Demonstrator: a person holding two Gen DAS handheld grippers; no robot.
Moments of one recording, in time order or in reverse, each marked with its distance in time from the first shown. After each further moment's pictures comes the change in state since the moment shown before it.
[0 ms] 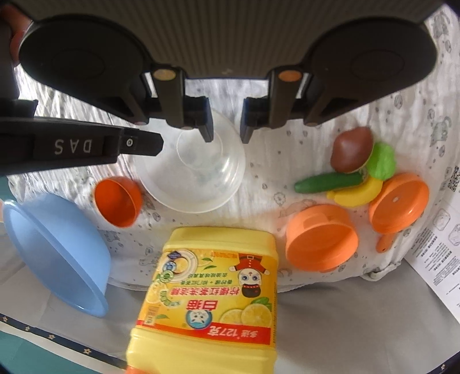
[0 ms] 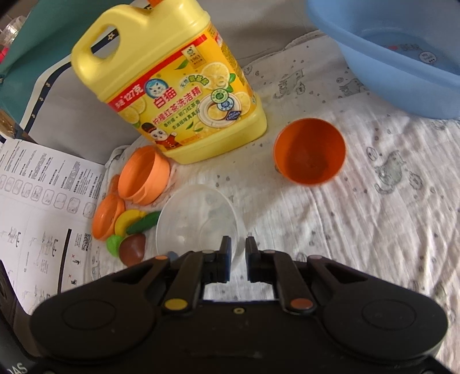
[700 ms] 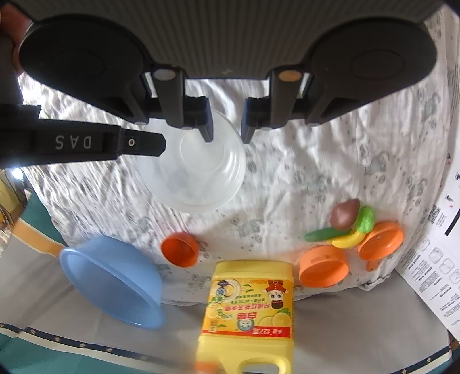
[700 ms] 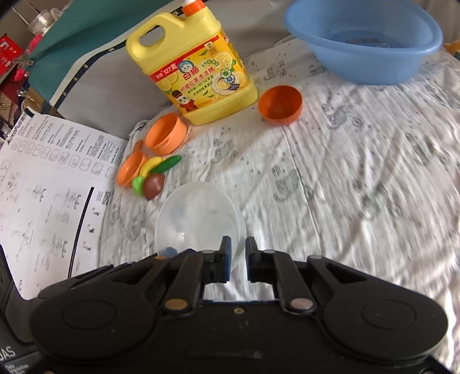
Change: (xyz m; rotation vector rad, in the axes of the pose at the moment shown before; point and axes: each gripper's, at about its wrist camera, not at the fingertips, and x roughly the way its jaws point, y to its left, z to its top) left arm -0.104 -0.034 -0.085 0.042 0.003 -0.042; right arm -0.110 -0.014 -0.094 -0.029 -0.007 0.023
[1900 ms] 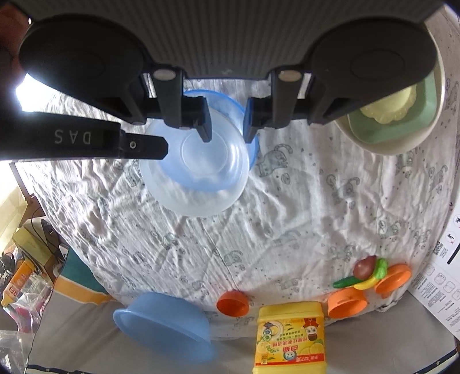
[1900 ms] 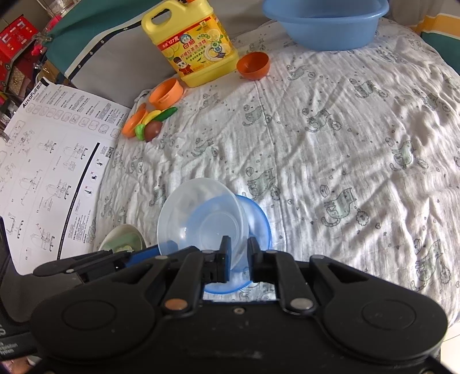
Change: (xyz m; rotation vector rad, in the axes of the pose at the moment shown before) left arm -0.053 -0.052 -0.101 0.075 0.070 -0.044; right arm -0.072 -0.035 -0.102 -0.036 0.024 -0.021
